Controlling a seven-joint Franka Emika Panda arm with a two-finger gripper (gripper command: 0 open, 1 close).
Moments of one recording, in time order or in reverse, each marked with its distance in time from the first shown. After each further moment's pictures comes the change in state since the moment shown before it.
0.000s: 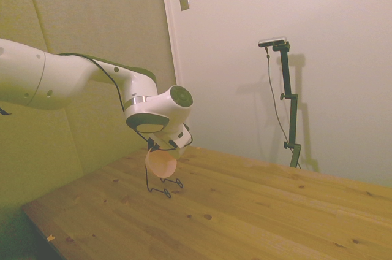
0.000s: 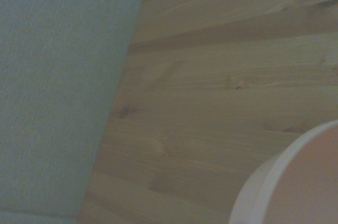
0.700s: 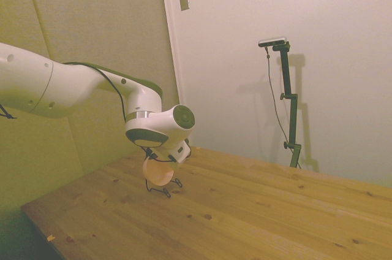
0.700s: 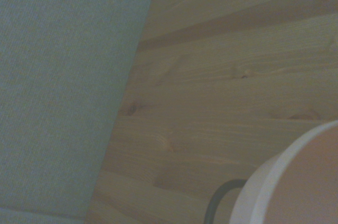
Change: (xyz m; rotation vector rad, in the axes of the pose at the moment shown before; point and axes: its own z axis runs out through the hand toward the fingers) arm 0.002 0.030 0.015 0.064 -0.022 0.009
